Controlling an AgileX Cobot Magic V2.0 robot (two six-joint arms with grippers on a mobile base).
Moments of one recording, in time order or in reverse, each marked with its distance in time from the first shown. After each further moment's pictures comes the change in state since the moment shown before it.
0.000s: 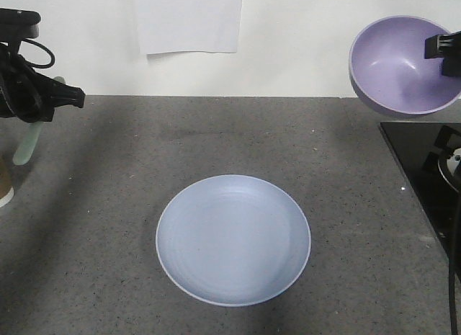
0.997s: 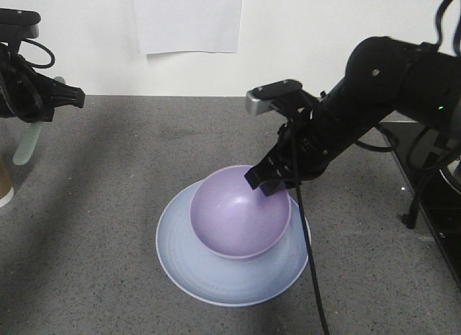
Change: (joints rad) left arm 0.000 0.000 0.000 0.000 0.000 0.000; right arm 0.466 0.353 0.000 0.156 0.171 -0.233
